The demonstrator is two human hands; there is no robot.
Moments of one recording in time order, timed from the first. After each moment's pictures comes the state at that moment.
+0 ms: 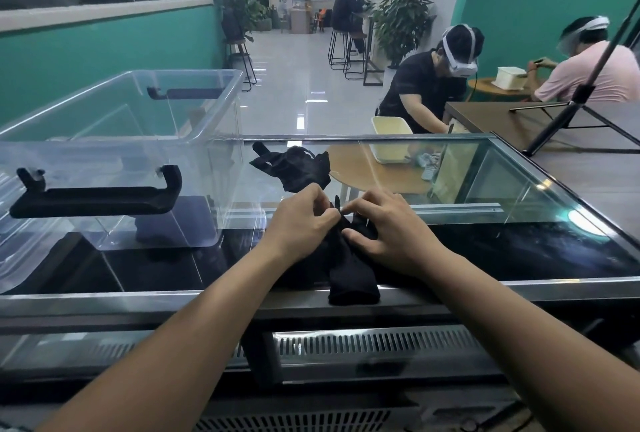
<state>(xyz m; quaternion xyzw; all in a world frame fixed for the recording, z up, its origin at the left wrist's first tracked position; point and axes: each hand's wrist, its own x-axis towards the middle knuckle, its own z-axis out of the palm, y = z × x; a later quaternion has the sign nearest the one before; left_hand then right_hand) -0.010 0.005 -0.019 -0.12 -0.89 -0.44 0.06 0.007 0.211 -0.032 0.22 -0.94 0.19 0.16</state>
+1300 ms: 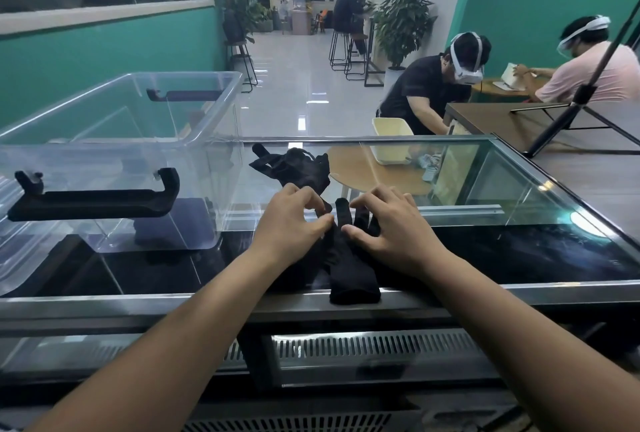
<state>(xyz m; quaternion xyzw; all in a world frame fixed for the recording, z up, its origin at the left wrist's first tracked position) -0.019 -0.008 -0.031 -0.13 -0.90 -0.39 0.13 0.003 0.215 -0.034 0.16 -0.95 0.18 0.18</state>
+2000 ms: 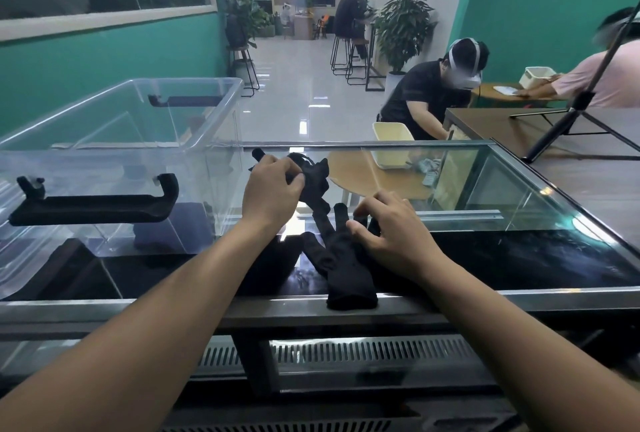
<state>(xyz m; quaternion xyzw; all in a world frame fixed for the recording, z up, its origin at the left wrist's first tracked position) -0.072 -0.017 -0.005 -0.07 -0.90 -0.37 0.23 0.003 0.214 -0.032 0.14 -0.95 0.24 0.17</state>
